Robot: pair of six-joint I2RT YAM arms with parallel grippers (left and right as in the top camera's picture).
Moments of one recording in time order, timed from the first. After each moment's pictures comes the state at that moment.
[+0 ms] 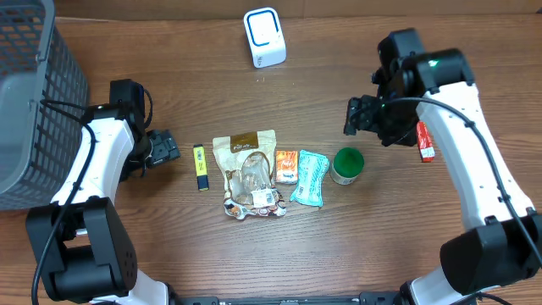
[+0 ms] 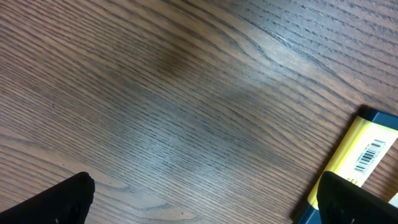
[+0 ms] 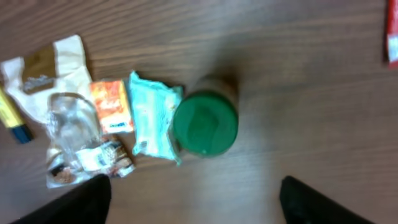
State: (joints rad) left arm 0.11 1.74 1.23 -0.98 -0.12 -0.37; right arm 0.21 1.74 1.68 -1.40 -0.14 0.37
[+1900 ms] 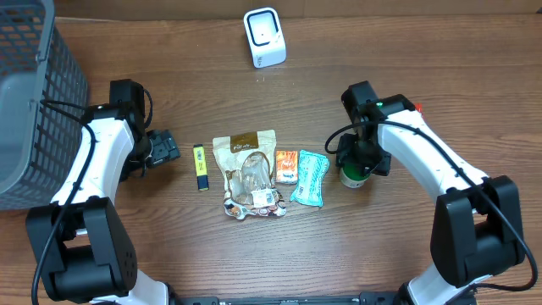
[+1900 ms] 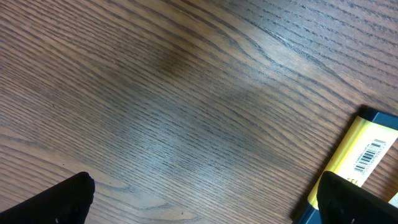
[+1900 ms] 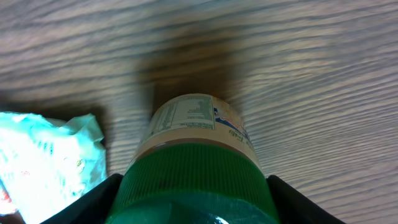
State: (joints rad) left arm 0.11 1.74 1.23 -0.98 -0.12 -0.37; right arm 0.29 1.80 1.27 -1.06 0.04 0.53
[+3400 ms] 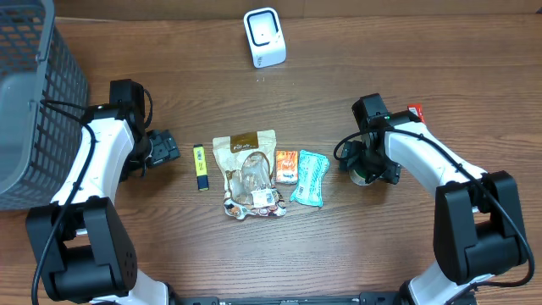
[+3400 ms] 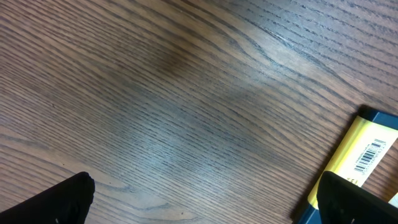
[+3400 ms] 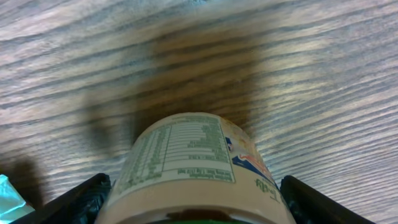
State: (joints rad) left arm 0.11 1.74 1.23 -0.98 -0.12 -0.37; right arm 0.24 1.80 1.11 -0.86 0.06 0.53
